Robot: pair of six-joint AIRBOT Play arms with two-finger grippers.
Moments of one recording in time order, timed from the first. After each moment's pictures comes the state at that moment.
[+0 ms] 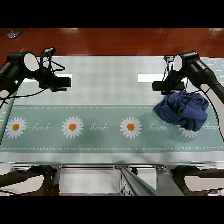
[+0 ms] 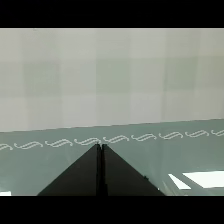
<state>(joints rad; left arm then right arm) -0.15 -1.40 1.28 1.46 -1.17 -1.68 0.19 -1.57 1.40 -1.65 1.31 1.87</state>
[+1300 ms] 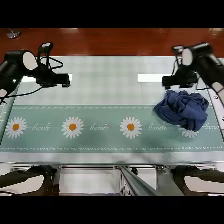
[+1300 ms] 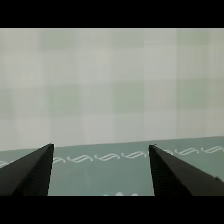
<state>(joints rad) -0.14 -1.38 1.30 1.54 -1.14 -1.65 0.15 -1.43 1.44 -1.84 1.39 1.82</state>
